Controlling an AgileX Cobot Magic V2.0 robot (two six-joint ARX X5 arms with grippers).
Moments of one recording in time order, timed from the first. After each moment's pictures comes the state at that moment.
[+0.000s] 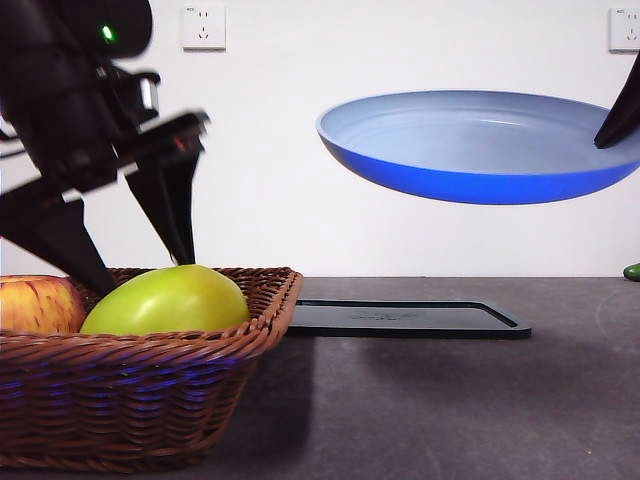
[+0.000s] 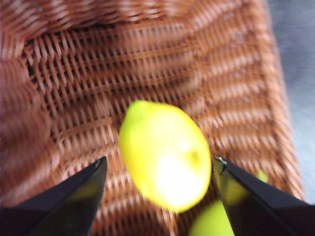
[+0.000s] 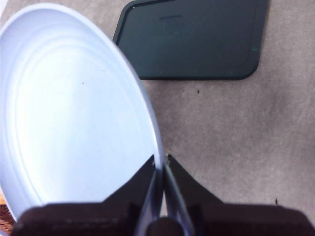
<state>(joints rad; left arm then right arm) -0.45 1.50 0.99 -0.62 0.19 -0.33 0.14 0.89 0.74 -0.59 -0.44 0.22</state>
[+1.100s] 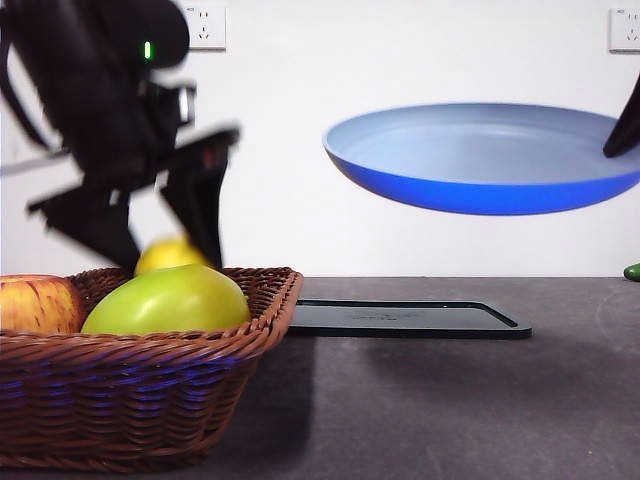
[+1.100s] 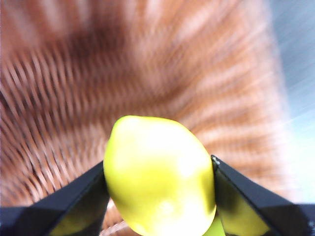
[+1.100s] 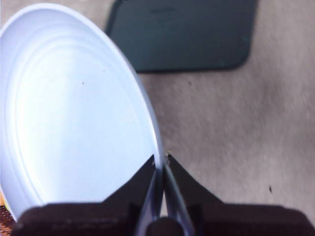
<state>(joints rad) -0.49 1.53 1.10 -0.64 0.17 -0.28 0.14 0.91 0.73 -0.62 -0.41 0.25</state>
